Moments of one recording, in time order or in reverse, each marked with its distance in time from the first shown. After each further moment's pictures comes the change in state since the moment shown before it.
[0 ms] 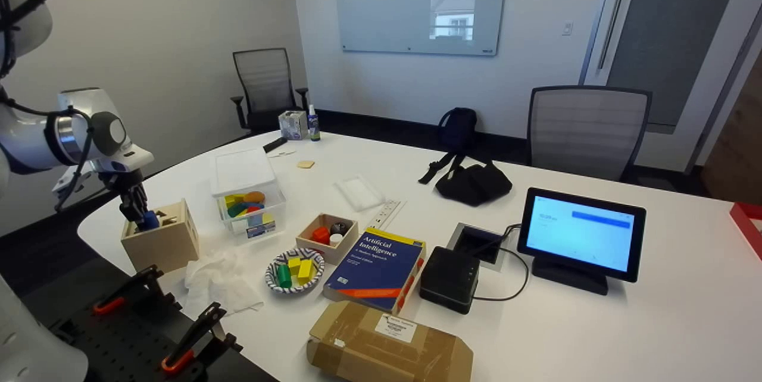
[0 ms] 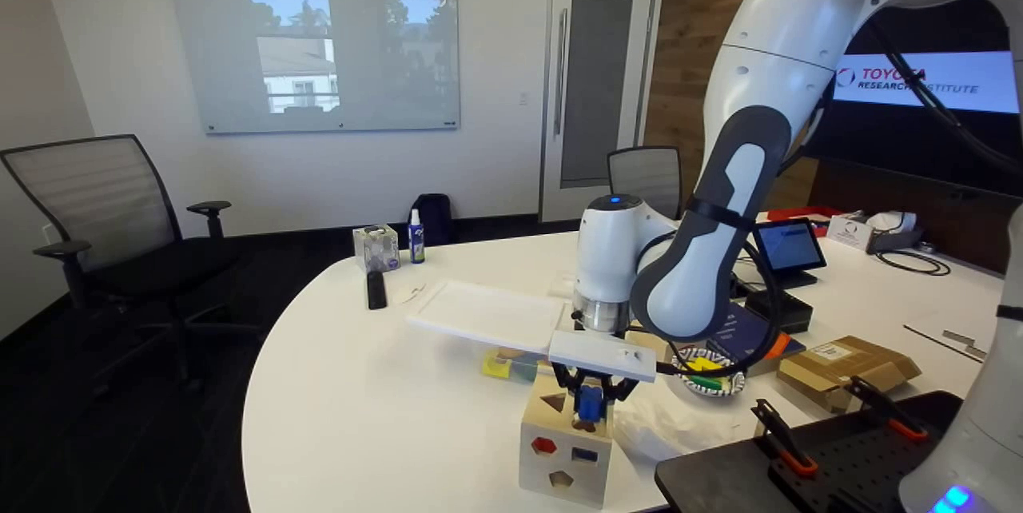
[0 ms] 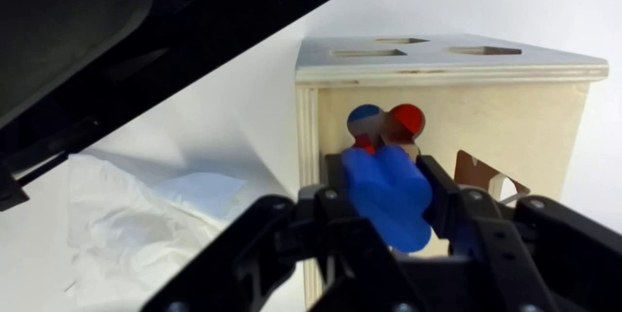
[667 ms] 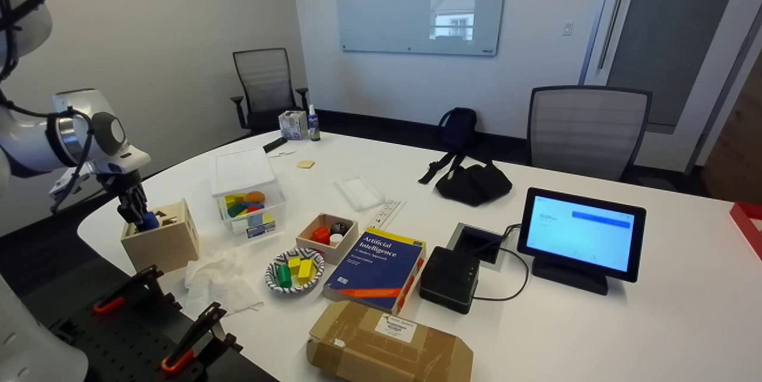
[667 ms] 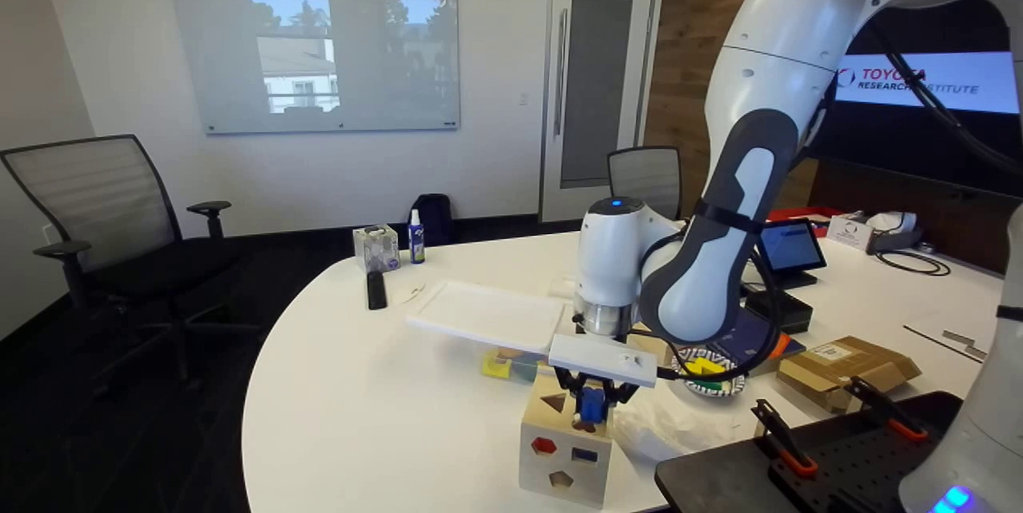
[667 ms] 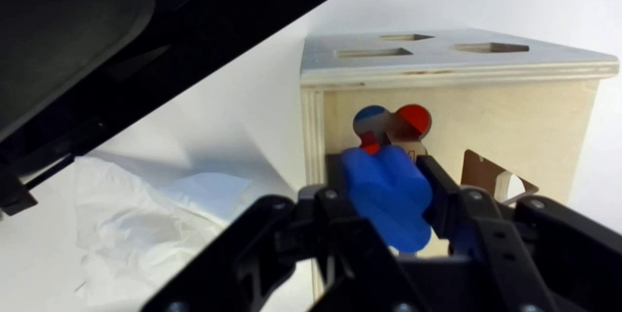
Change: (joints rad) arm 0.006 0.000 -0.009 -0.006 -0.083 0.005 0.100
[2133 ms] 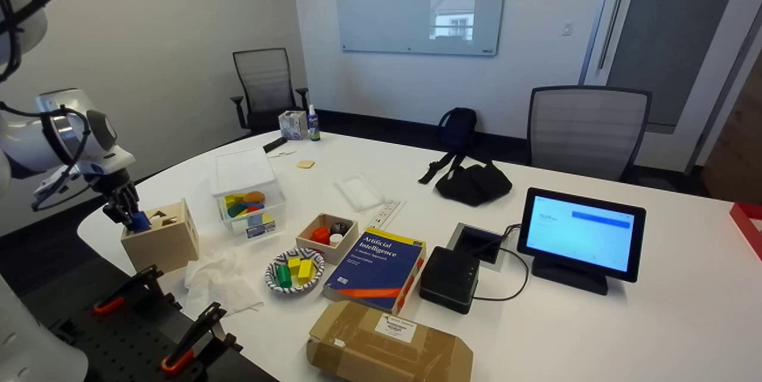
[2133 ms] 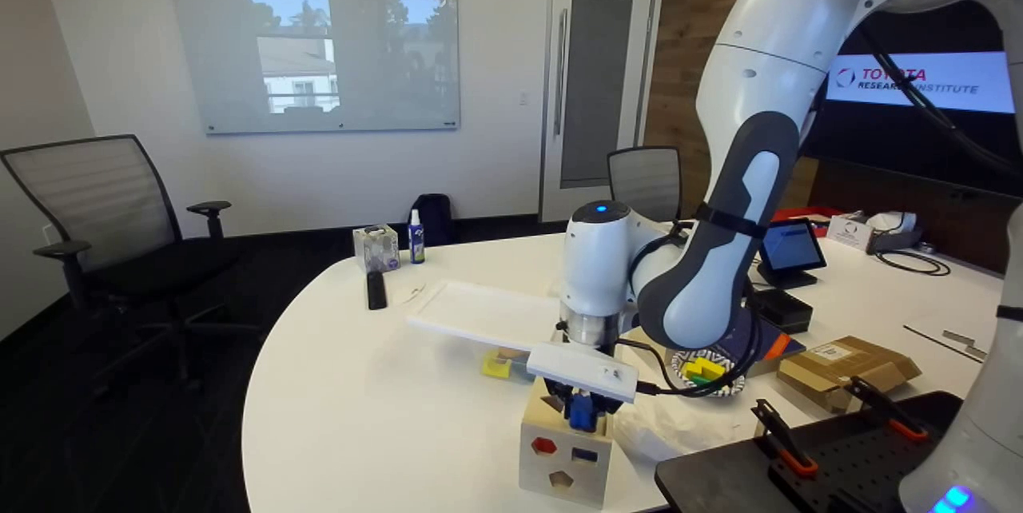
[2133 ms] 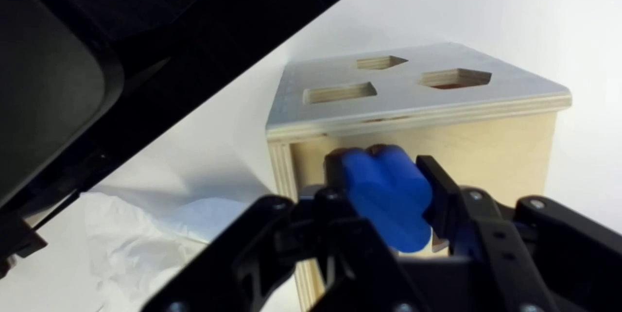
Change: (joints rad) arm 0.003 0.018 0.043 0.047 -0.146 -0.043 0.267
